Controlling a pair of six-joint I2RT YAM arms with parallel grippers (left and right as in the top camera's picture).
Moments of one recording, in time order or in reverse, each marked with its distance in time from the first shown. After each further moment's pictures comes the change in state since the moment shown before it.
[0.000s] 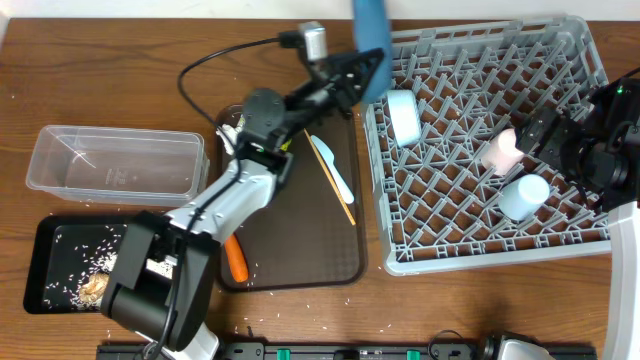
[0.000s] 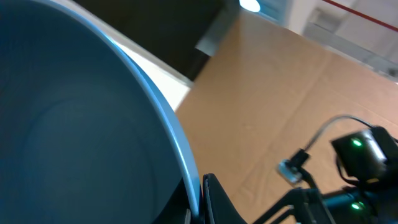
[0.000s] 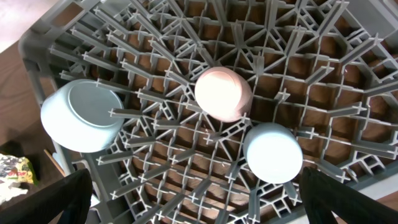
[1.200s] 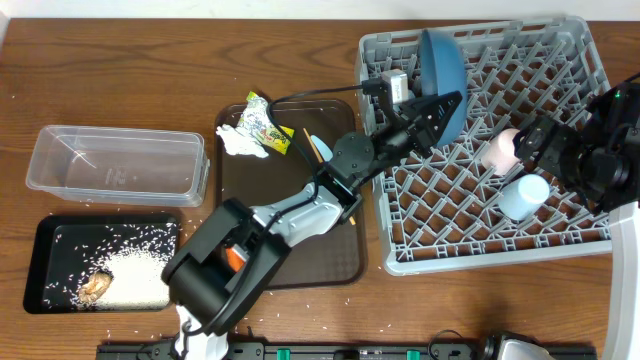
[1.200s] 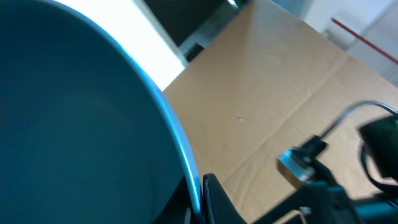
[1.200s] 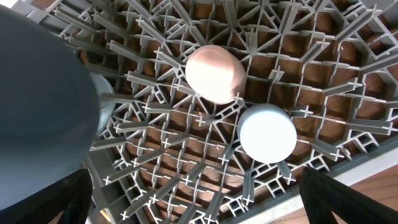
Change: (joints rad) left arm -0.311 0.194 0.019 0.095 -0.366 -0.093; right arm -0.006 0.000 0.000 -0.067 0.002 0.000
